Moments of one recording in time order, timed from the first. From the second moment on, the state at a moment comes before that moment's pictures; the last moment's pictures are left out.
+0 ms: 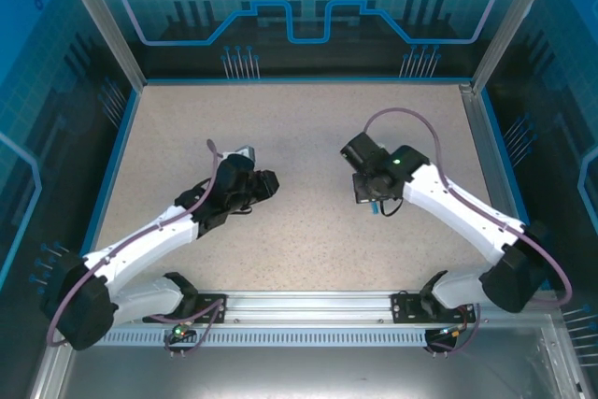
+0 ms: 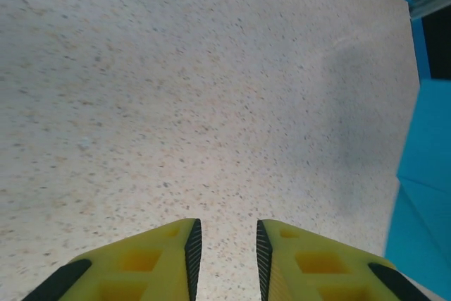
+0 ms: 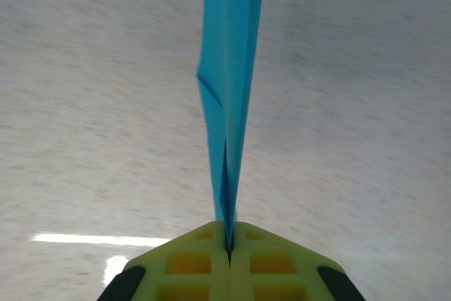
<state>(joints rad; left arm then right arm) -0.60 1.12 0.73 -0.29 -0.07 -0.89 0.71 1.41 1.25 -1.20 0.38 0.60</state>
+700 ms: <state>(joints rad) -0.58 0.82 0.62 -0.50 -0.31 -0.96 0.95 2.22 1.75 -1.32 0.31 0.68</state>
